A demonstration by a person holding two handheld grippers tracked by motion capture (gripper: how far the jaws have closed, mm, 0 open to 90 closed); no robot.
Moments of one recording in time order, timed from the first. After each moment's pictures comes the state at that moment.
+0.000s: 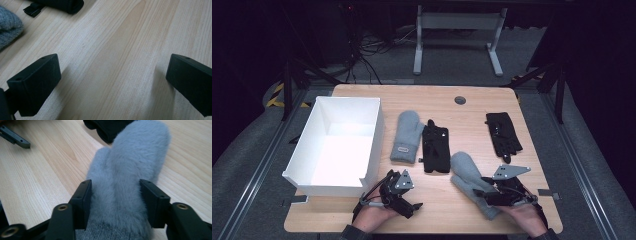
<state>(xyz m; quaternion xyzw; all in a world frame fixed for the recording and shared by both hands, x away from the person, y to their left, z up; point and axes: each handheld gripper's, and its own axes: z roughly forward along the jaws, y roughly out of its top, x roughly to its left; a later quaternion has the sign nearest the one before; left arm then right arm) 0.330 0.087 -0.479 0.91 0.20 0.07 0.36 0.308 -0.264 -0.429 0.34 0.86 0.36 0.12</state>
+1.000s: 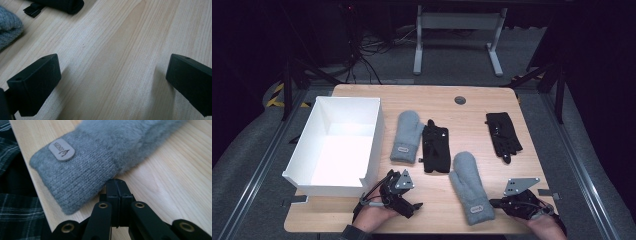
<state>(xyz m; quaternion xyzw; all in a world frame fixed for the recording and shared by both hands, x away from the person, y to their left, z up) 0.331 0.087 -0.479 0.91 0.20 0.07 0.36 0.284 -0.294 -0.441 0.27 0.91 0.31 0.07</state>
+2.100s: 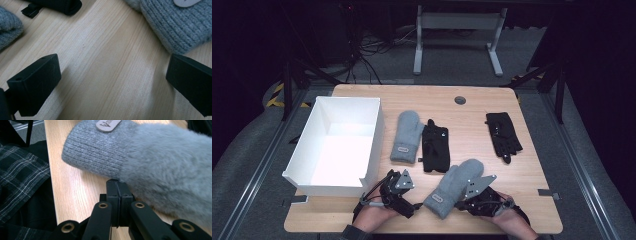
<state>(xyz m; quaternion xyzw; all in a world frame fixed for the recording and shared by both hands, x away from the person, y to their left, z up) 0.331 0.086 -0.479 0.91 0.21 0.07 0.36 0.299 -0.202 -0.447 0.17 0.93 0.32 0.02</state>
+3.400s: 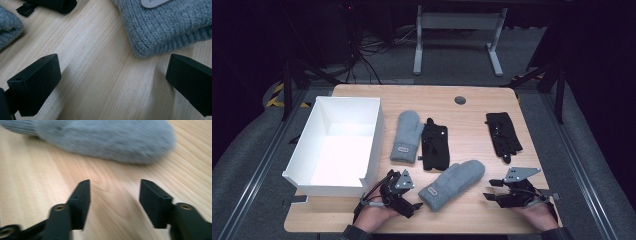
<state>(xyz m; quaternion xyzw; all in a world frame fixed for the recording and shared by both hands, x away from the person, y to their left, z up) 0.331 0.085 -0.479 0.91 0.21 0.07 0.36 0.318 -0.309 -0.454 0.30 0.87 0.37 0.09</state>
